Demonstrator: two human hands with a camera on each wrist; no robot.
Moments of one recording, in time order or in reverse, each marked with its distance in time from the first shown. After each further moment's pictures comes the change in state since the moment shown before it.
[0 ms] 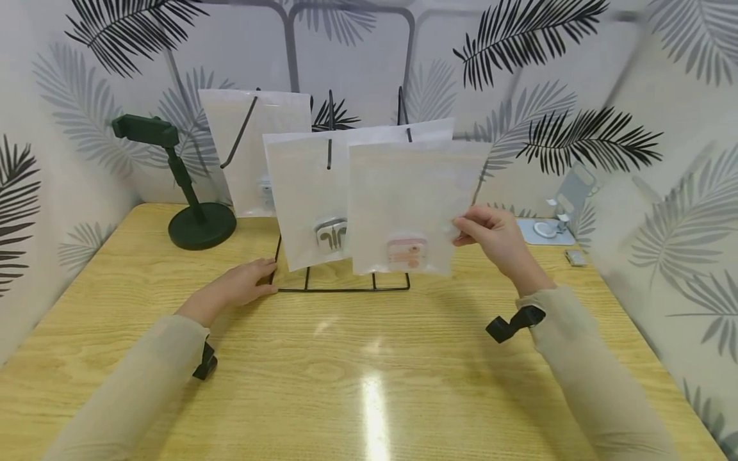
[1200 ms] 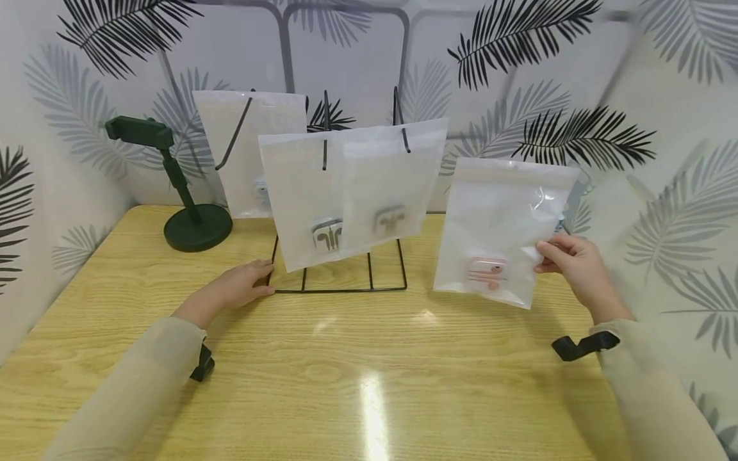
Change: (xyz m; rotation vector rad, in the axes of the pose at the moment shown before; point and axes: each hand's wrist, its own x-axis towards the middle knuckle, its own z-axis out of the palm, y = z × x) left_hand 0.000 0.005 0.000 0.021 -0.005 -0.011; right_hand -0.065 0.044 -0.104 0.149 0.161 0.119
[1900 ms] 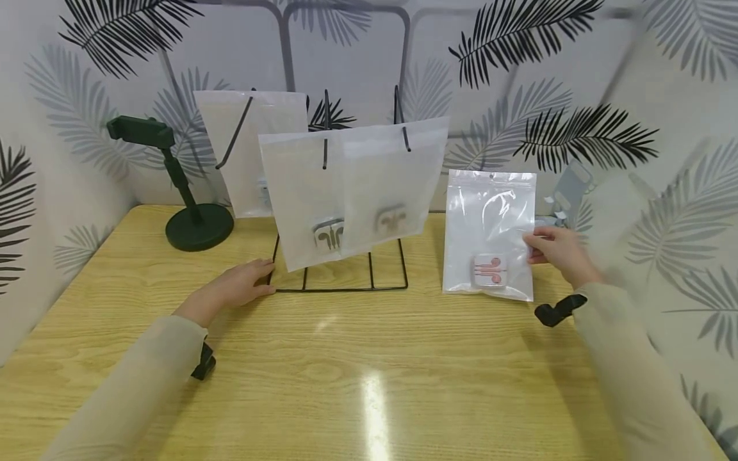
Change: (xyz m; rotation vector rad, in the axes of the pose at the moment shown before) left_hand 0.002 -0.005 0.000 -0.005 -0.003 0.007; right_hand 0.051 0.037 -0.018 -0.501 -0.010 0.327
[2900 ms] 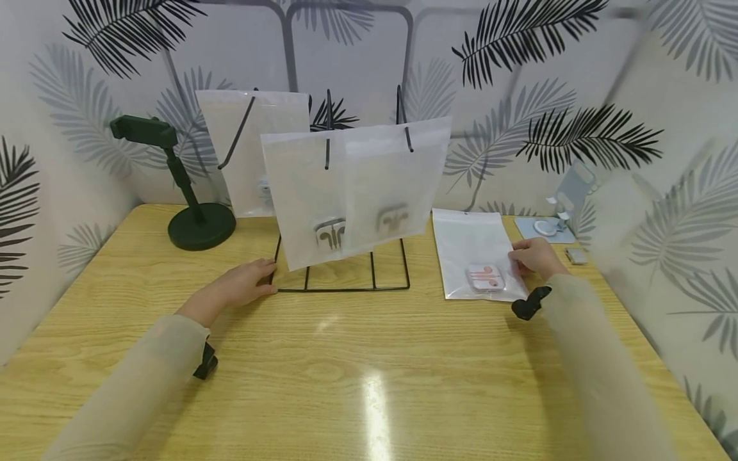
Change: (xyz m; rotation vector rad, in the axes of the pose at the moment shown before) left_hand -0.001 0.004 -0.002 -0.008 -0.014 -0.015; right_hand 0.045 0.028 0.031 -0.137 -0.081 0.258
